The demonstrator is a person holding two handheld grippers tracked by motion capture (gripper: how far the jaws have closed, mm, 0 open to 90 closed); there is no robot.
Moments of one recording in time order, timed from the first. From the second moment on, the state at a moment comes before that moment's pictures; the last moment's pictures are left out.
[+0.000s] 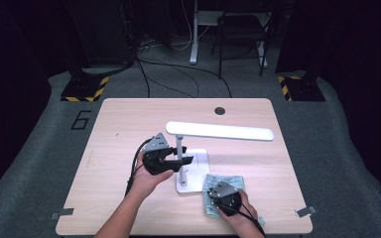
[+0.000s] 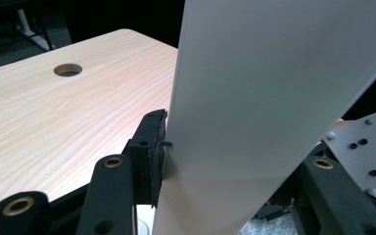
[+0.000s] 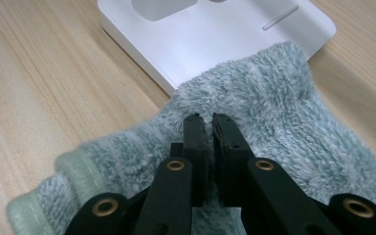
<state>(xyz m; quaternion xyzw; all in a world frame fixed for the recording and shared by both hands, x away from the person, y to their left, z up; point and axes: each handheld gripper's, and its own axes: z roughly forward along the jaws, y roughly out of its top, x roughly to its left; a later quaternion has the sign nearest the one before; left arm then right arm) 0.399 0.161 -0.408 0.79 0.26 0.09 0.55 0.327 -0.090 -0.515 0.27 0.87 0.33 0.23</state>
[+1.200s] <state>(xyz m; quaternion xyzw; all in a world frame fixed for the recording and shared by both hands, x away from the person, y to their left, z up) 0.397 0.161 -0.409 0.79 0.27 0.10 0.55 0.331 -0.047 -0.517 0.20 0.89 0.36 0.18</state>
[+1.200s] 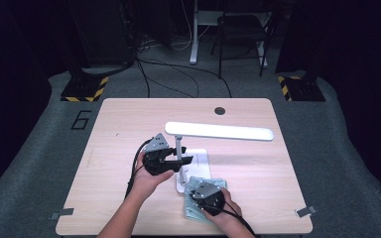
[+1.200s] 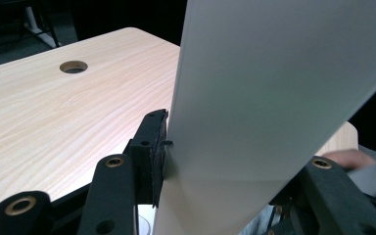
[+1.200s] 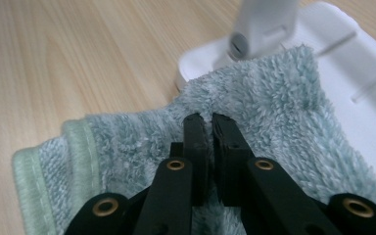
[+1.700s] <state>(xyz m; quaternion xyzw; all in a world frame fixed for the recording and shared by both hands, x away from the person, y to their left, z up) 0.399 0.162 -0.408 0.79 0.27 0.09 0.55 0.341 -0.107 -0.513 0.31 0.87 0.35 0.17</state>
